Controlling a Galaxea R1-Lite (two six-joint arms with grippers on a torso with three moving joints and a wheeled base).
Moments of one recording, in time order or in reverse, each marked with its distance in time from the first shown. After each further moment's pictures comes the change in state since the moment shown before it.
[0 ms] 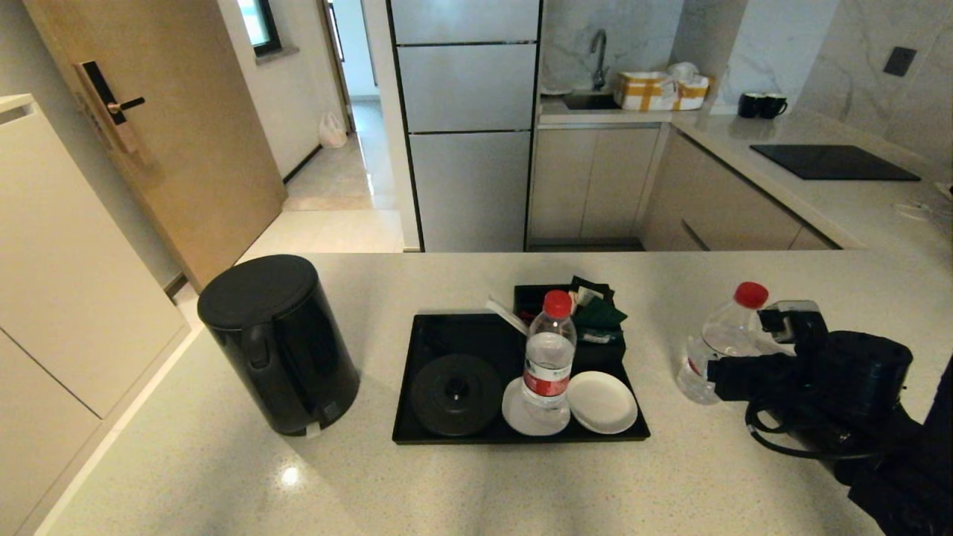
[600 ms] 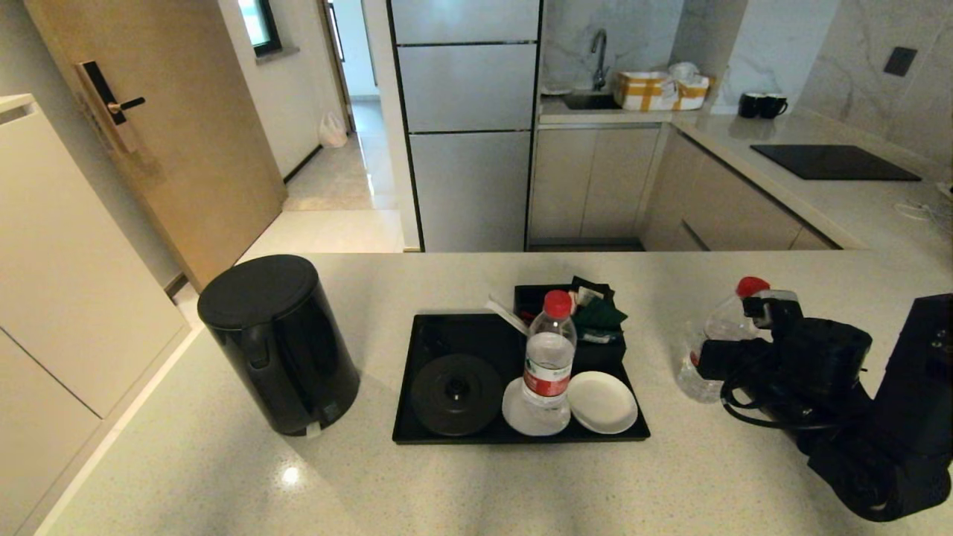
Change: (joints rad) left arm 0.000 0.000 0.000 -0.002 0.000 -0.002; right arm -0.024 0.110 -0.147 0.000 0.001 0.051
